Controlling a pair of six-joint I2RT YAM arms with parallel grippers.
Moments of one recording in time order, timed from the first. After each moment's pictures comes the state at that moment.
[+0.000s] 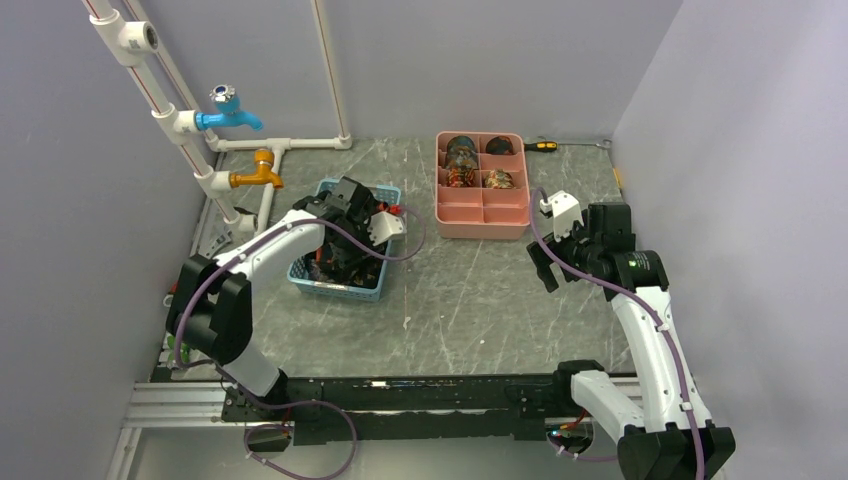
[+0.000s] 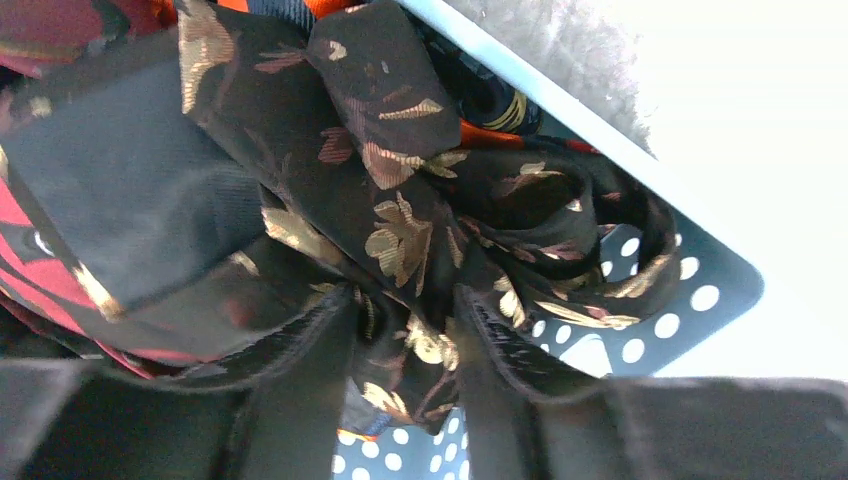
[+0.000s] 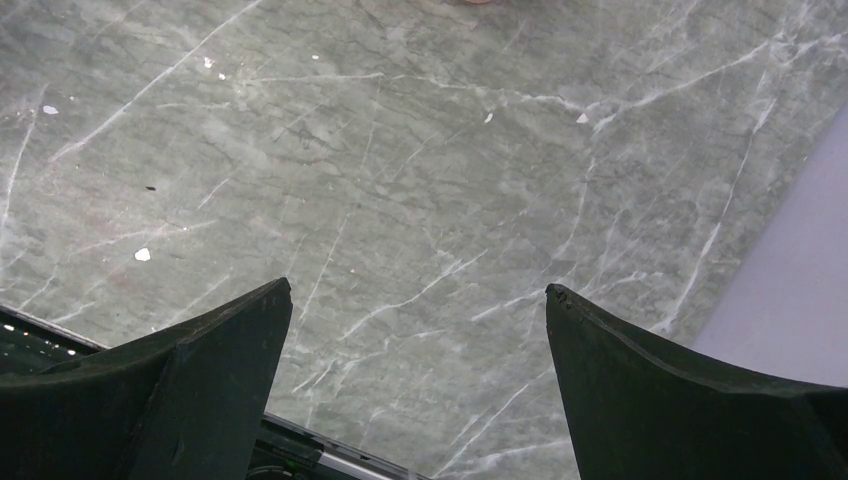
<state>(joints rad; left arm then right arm) -0.49 1.59 1.18 -0.74 0.08 0.70 0.05 0.92 1.00 -0.93 -0.18 -0.45</state>
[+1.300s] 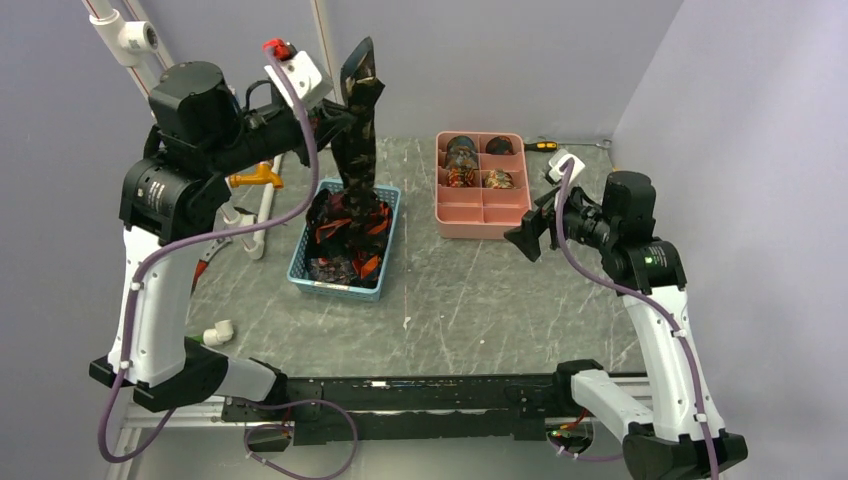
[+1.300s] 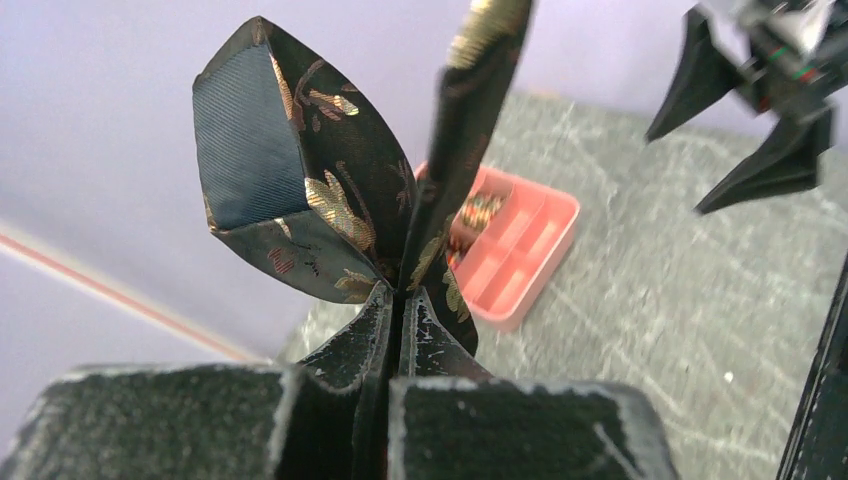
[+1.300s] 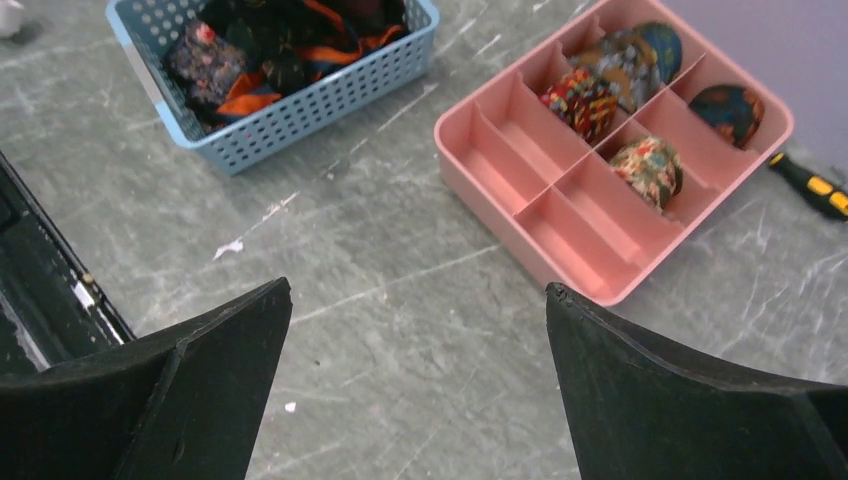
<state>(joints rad) -0.44 1.39 2.19 -0.91 0.46 0.35 0.10 0.93 1.18 -0.74 -0.63 -0.33</state>
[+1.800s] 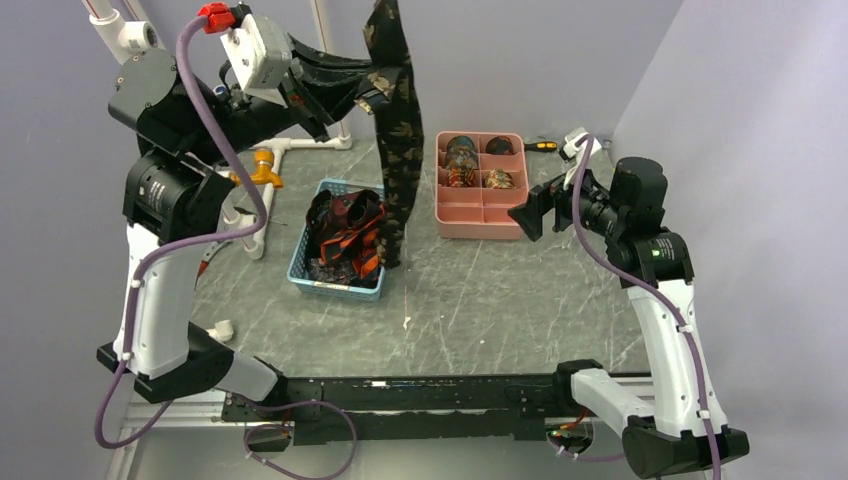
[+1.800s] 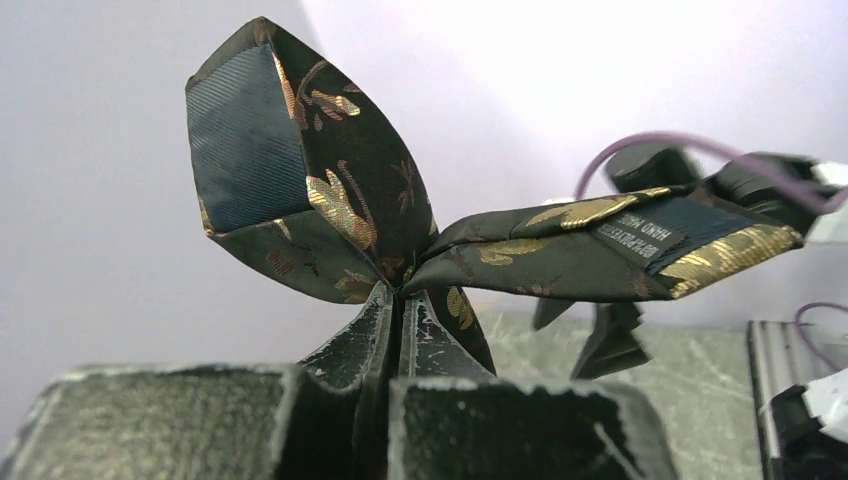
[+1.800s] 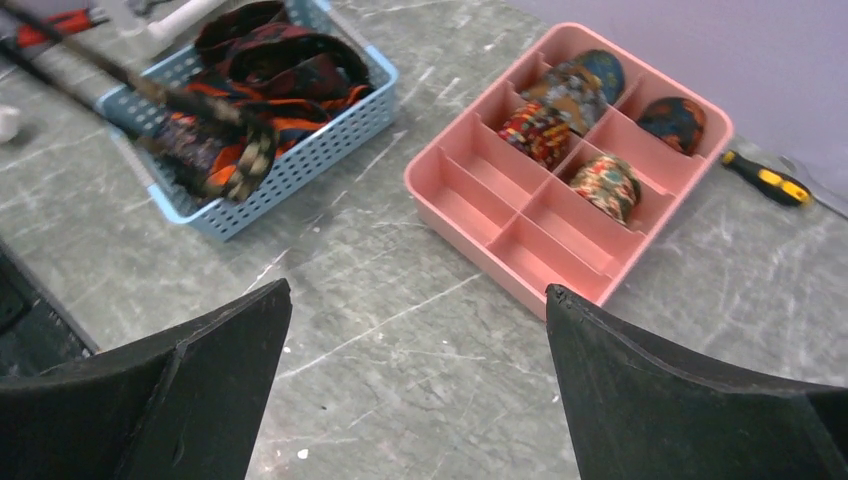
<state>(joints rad) -0.55 1.44 2.33 -0.52 0.60 0.13 0.11 0.98 1.30 -0.69 -0.58 -0.20</state>
